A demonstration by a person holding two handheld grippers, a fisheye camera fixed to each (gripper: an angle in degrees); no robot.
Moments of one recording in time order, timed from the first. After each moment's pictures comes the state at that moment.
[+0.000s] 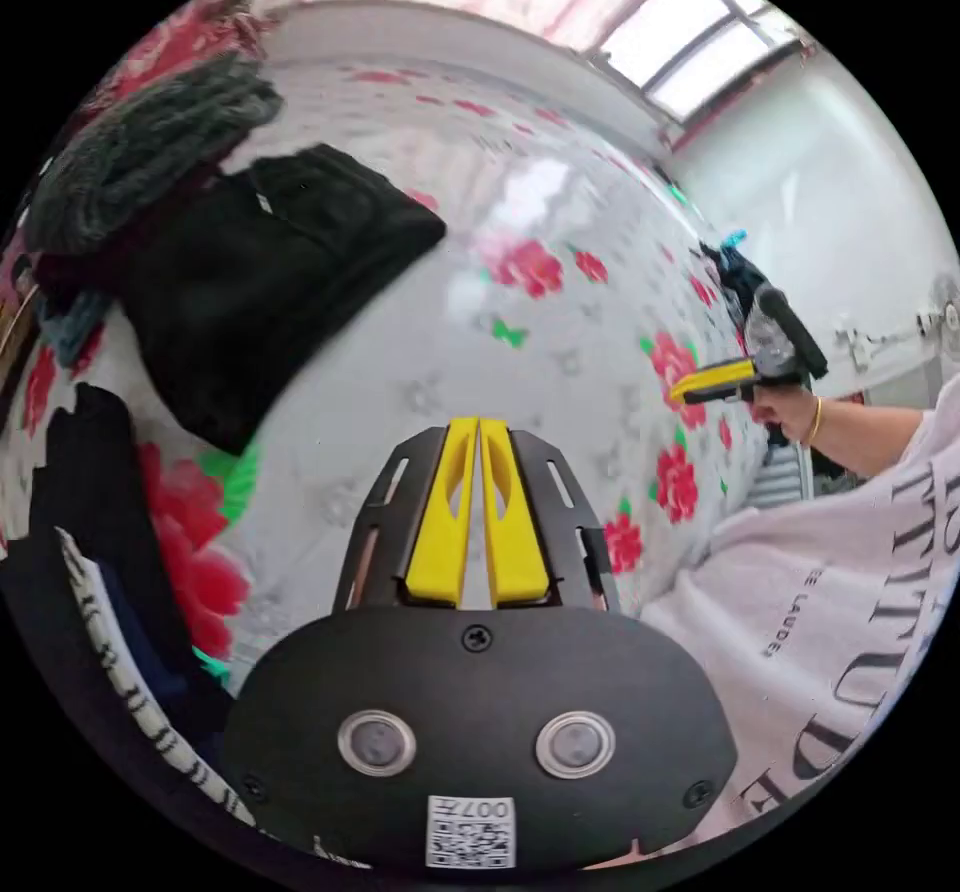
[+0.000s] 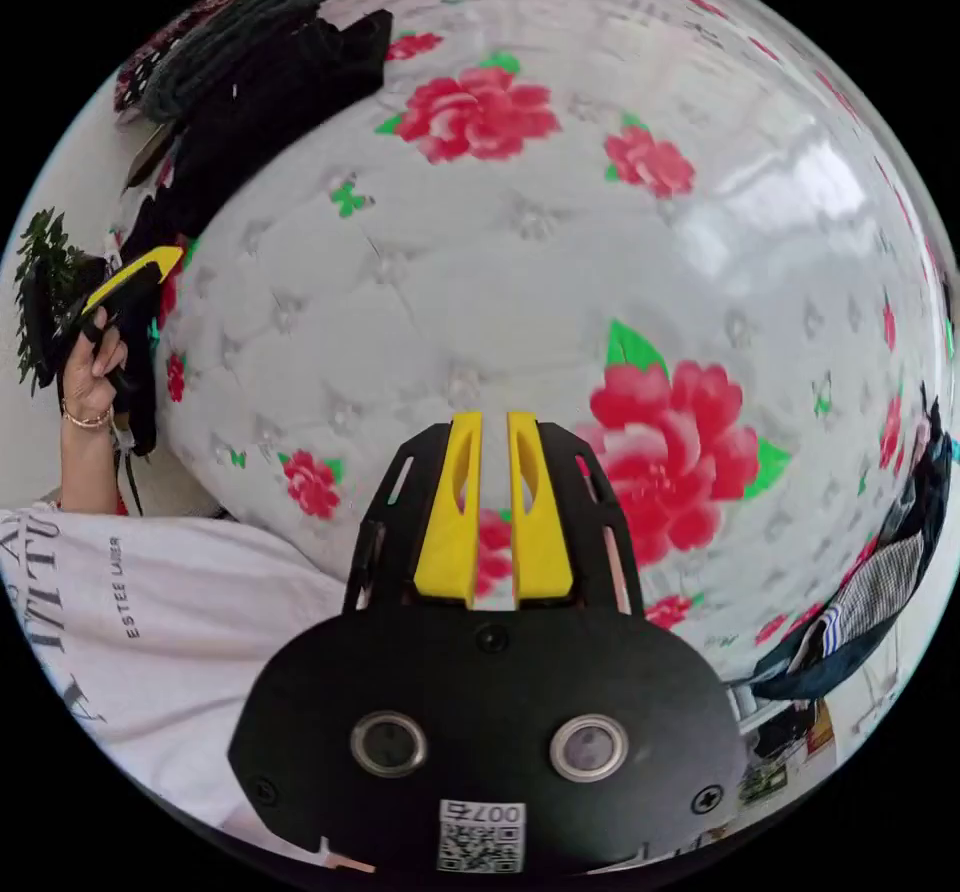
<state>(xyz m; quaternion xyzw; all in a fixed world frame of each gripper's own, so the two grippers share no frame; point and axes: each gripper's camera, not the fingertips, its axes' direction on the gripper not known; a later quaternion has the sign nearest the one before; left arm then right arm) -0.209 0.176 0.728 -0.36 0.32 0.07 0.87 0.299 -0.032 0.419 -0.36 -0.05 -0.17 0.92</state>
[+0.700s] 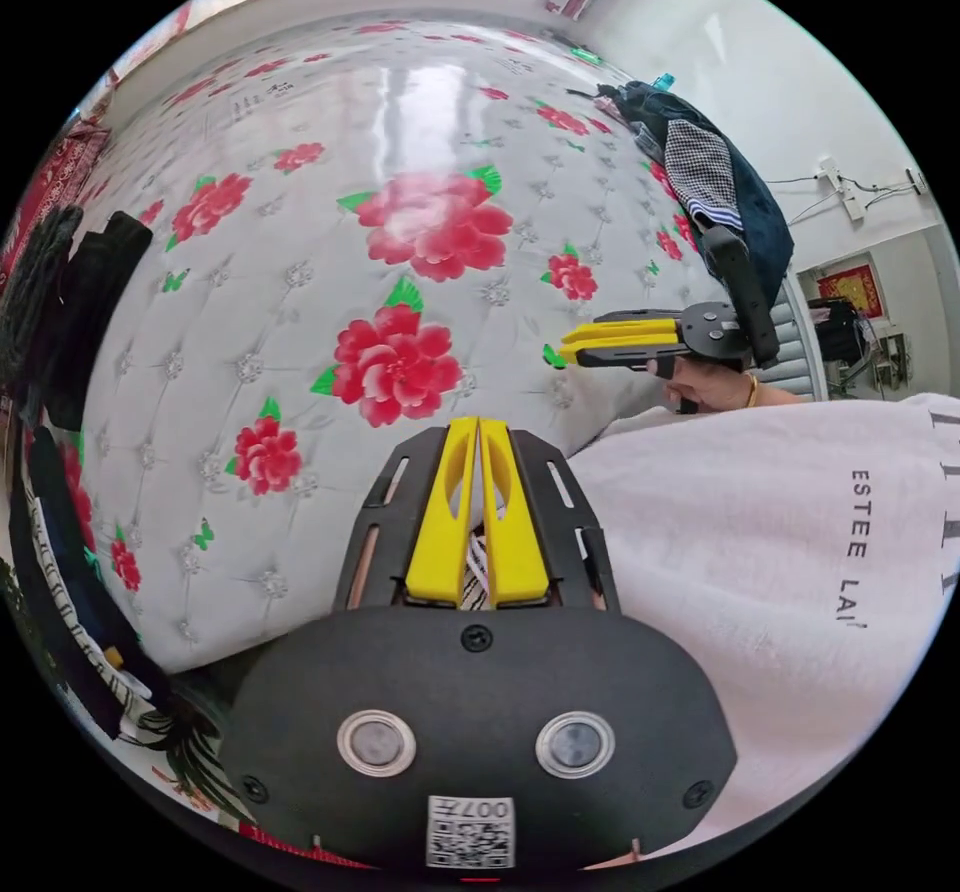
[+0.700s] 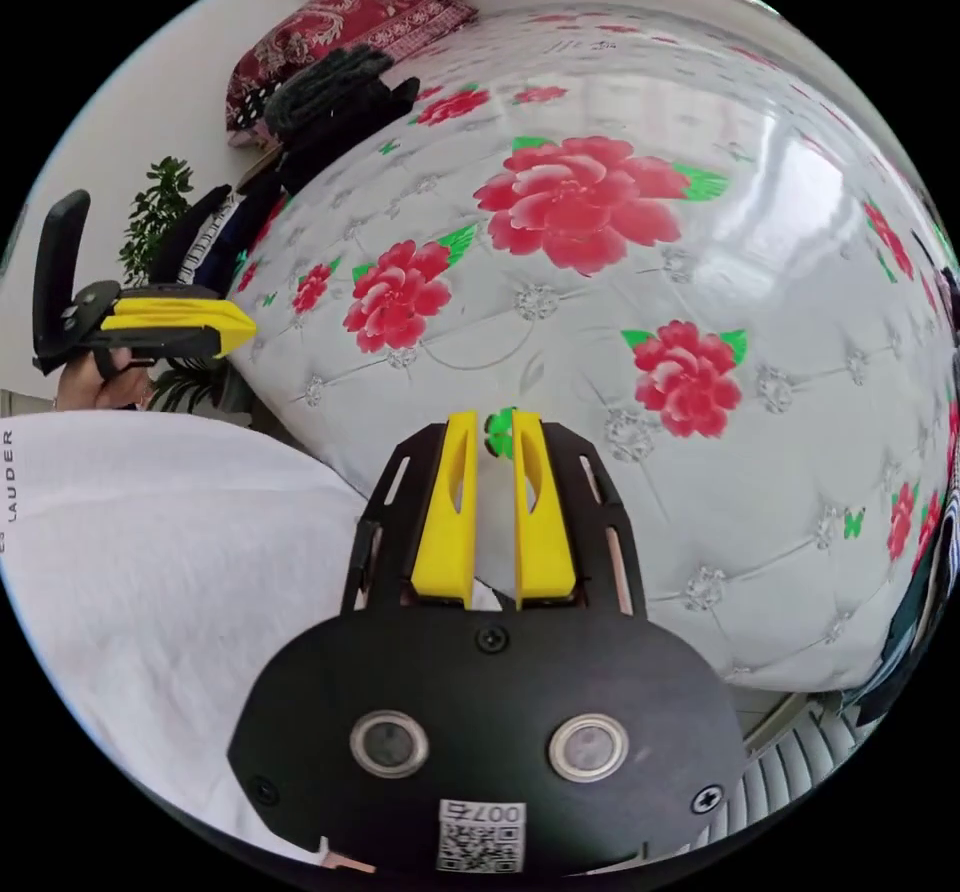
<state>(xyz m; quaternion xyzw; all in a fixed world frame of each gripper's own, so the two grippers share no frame) 0.112 0.312 0.533 -0.40 0.31 0.18 0.84 0.470 0.071 0.189 -0.17 -0.20 -0.14 0.96</state>
